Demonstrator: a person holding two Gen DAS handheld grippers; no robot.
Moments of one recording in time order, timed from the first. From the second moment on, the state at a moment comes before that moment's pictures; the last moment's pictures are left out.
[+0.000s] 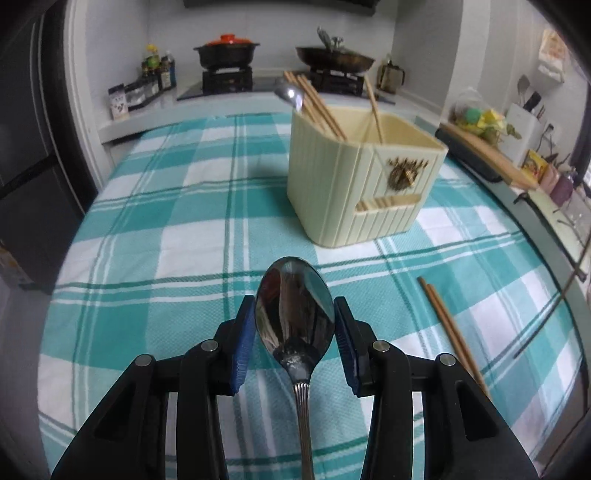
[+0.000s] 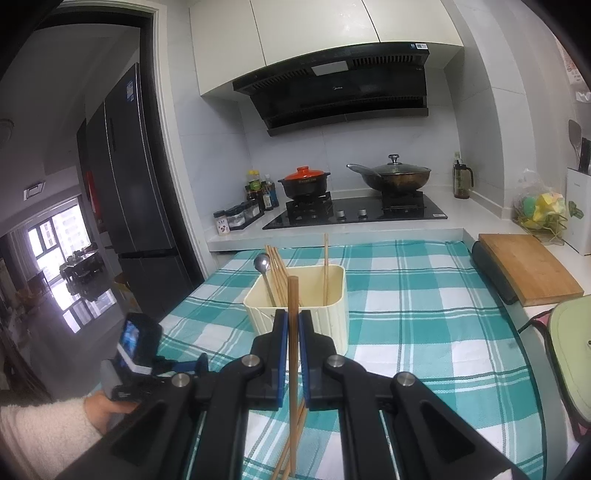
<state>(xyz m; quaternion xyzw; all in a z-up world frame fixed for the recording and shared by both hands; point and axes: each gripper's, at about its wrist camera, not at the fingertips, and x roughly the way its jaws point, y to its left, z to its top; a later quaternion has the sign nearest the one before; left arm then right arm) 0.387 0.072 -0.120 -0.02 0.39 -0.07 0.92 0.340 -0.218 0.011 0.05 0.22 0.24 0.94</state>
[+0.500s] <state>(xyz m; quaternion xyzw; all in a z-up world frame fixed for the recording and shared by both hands) 0.383 0.086 0.057 -0.06 0.26 -0.13 0.96 0.375 -0.198 0.067 0.02 0.18 0.23 0.96</state>
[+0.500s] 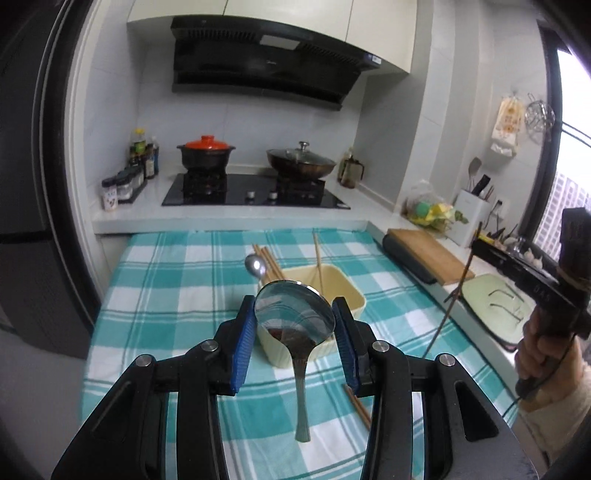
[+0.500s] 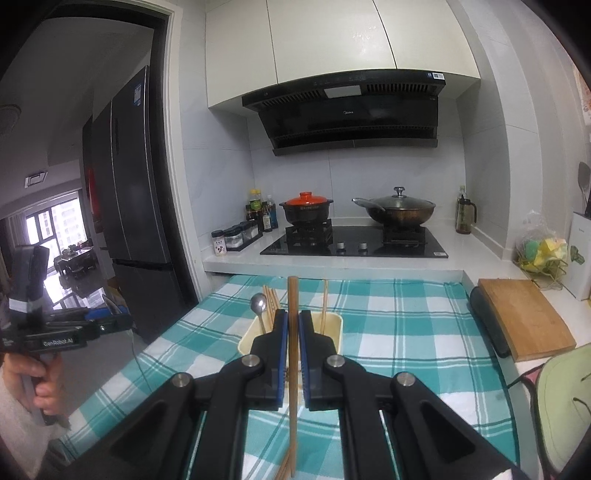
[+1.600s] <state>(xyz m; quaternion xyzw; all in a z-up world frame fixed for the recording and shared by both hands) 0.571 0.063 -0.005 -0.08 0.36 -0.03 0.93 0.595 -0.097 -0.008 -0.01 0.32 0.27 0.91</state>
